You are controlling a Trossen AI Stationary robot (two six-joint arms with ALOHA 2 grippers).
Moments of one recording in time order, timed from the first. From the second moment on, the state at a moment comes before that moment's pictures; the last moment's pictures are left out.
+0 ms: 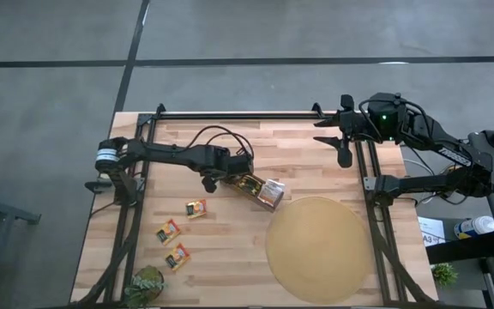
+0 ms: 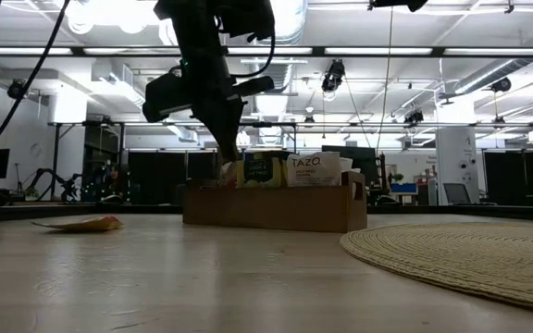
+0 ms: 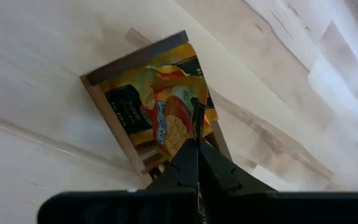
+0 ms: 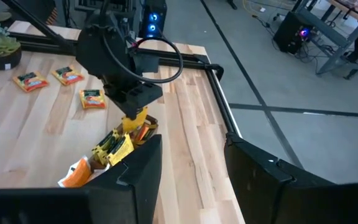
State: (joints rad) left arm 0.06 1.74 1.39 -0.84 -0.31 -2.09; right arm -0.36 0.93 1.22 -0.71 -0.13 -0.27
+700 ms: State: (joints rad) left arm 0.06 1.74 1.39 -0.85 -0.32 -2.08; right arm -0.36 0.90 1.22 -0.71 -0.13 -0.27
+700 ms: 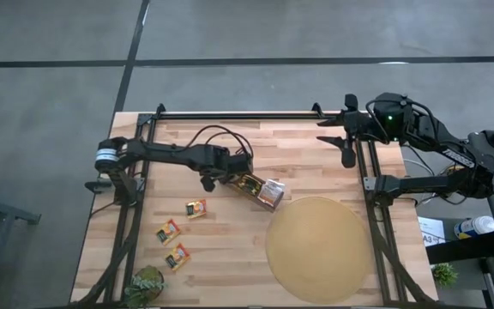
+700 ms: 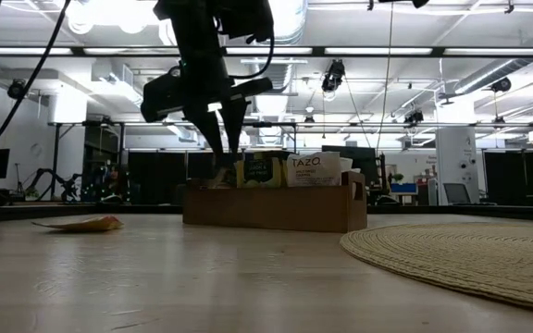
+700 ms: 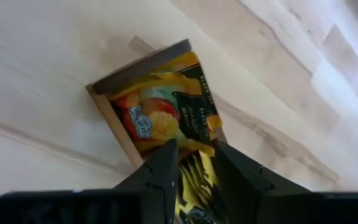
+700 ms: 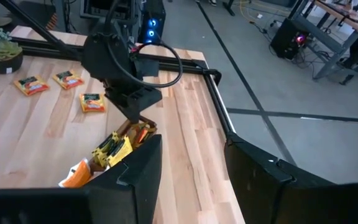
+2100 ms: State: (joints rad) left arm -0.17 1.55 1.35 -1.28 0.04 -1.26; right arm -0.36 0.90 1.22 -0.72 -0.07 0.11
